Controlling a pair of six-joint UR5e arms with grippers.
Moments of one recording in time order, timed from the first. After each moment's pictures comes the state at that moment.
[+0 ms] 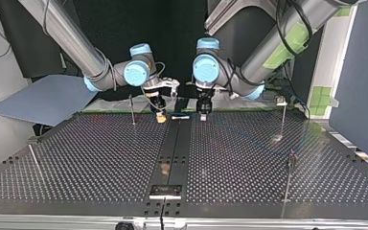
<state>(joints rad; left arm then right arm) -0.47 -2.04 -1.73 -2.68 -1.97 -1.59 2.21 -0.84 1.44 -0.42 1.61 1.59</state>
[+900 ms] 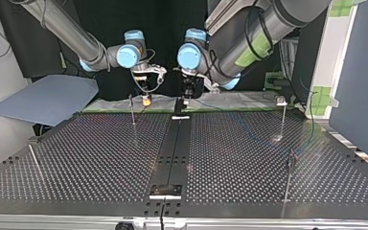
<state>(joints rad) -0.58 -2.20 -1.73 -2.57 -1.96 -1.61 2.14 -0.81 1.68 -0.66 1.67 1.58</state>
